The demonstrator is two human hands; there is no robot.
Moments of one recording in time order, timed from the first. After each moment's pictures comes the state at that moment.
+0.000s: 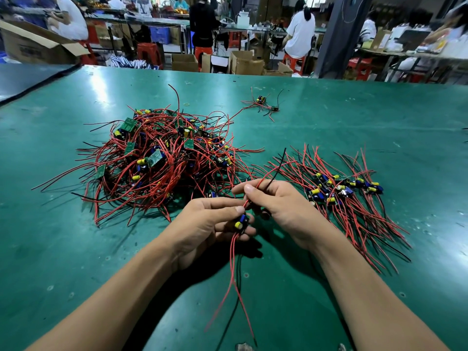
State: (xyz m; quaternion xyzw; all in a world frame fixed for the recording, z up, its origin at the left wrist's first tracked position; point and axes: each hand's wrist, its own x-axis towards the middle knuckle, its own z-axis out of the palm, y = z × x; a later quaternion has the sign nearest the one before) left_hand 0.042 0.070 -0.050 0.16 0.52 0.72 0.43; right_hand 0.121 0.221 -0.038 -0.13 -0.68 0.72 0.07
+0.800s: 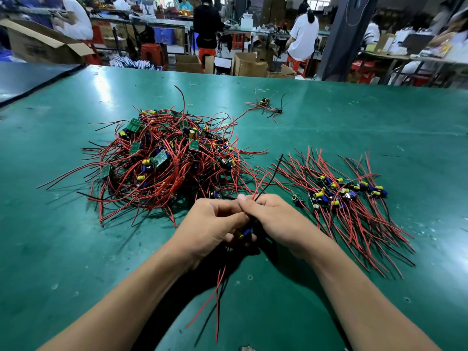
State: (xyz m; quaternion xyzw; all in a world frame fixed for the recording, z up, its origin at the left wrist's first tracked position) left_hand 0.043 0.072 -0.063 0.25 0.61 0.67 0.34; right_hand 0.115 0.206 -0.047 -0.12 -0.76 0.64 0.00
